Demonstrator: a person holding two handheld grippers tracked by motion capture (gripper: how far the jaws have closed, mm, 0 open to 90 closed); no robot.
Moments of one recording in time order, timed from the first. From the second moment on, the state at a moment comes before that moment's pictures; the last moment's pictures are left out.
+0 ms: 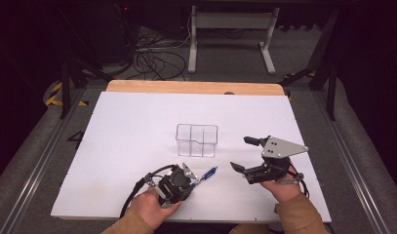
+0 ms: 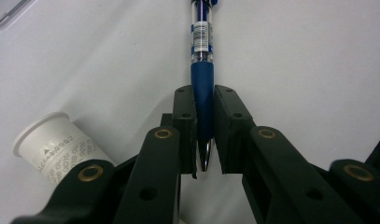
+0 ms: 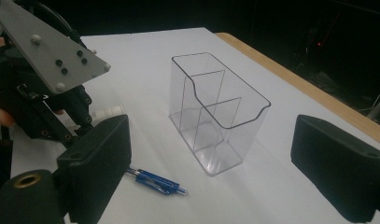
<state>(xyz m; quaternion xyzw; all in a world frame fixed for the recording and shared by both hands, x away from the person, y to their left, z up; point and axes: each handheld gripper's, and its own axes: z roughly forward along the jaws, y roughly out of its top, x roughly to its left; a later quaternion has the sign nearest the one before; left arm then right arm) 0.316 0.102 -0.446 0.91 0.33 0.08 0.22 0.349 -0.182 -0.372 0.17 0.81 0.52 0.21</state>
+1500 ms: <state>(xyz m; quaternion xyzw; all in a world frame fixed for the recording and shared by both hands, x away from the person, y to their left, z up) 0.321 0.140 -0.386 0.93 0.22 0.11 0.26 0.338 -0.177 -0.360 0.14 0.81 0.54 0.19</state>
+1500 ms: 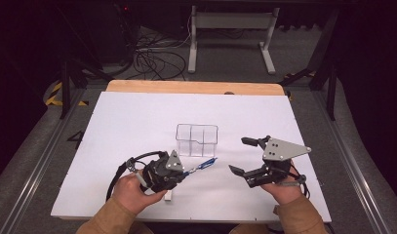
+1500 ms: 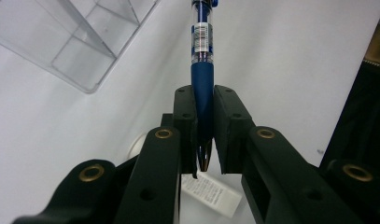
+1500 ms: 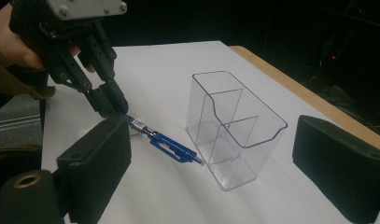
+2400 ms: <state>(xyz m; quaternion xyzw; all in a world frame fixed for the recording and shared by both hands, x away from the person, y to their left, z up) 0.346 0.158 -0.377 0.96 0.09 -0.01 0.27 0.336 -0.169 -0.361 0.13 0.82 0.53 0.17</state>
